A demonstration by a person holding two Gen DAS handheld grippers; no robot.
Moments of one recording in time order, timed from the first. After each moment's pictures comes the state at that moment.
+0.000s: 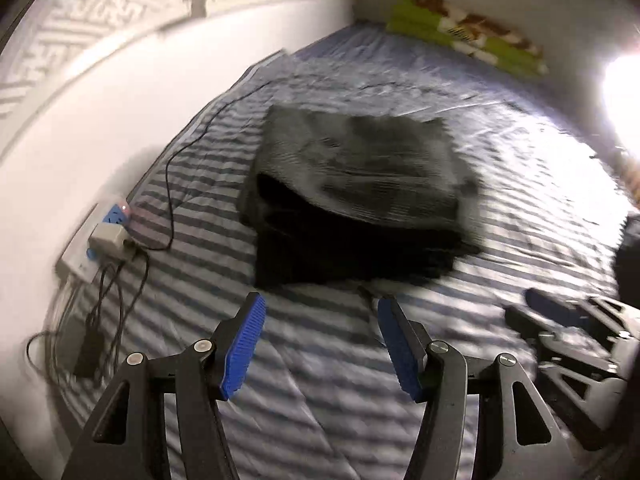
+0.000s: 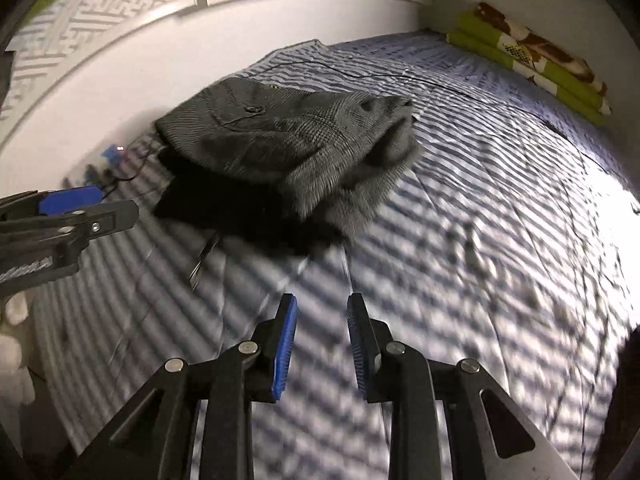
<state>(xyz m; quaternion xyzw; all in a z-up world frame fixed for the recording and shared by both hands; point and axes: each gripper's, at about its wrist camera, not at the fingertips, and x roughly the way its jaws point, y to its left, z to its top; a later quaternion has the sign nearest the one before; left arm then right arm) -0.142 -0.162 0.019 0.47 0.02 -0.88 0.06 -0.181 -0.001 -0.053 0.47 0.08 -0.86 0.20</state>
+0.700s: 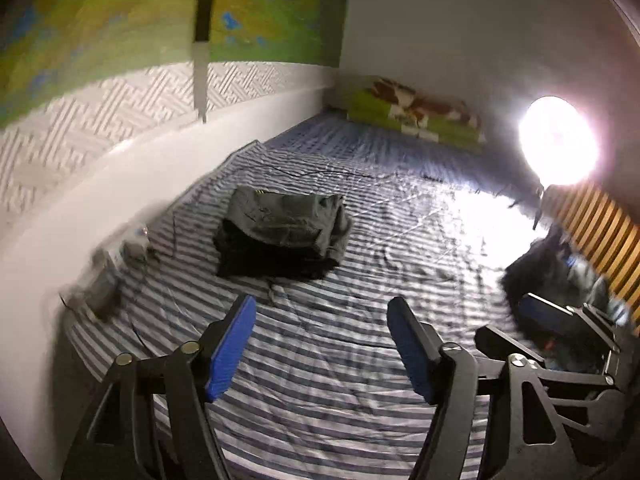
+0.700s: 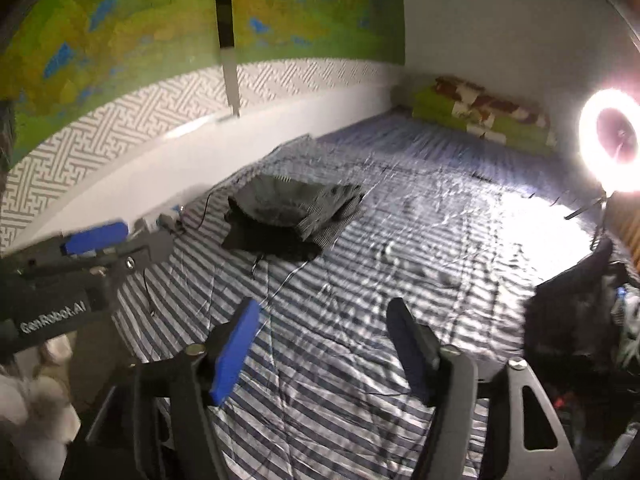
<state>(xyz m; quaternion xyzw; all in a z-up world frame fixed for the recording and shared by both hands) 0.060 -0.039 0.150 0.33 0.07 -0.94 0.03 0.001 0.098 0.086 0.33 0.04 -0.92 0.19</state>
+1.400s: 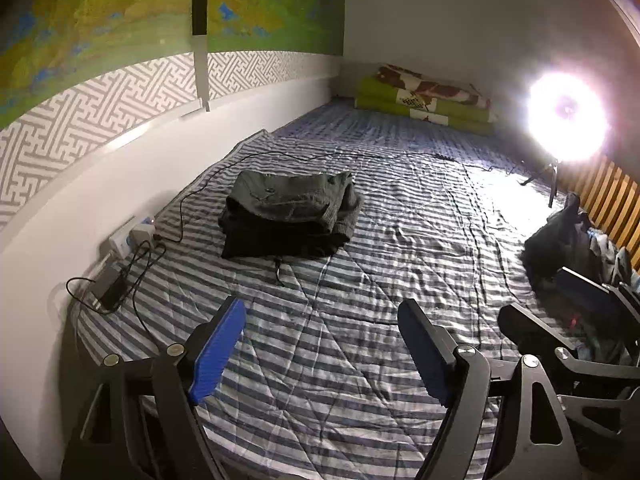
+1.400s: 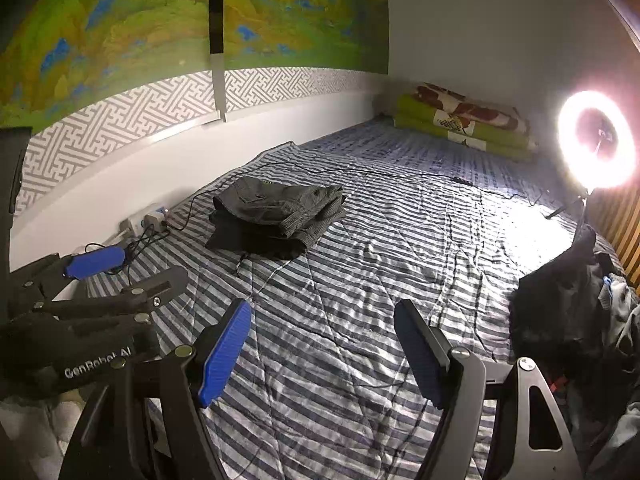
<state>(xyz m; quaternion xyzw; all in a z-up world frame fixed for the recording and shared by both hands) 0.055 -0.021 0.112 0.35 0.02 -0.94 0.06 0.015 0.096 0.067 0.32 0.05 -0.93 0.16</state>
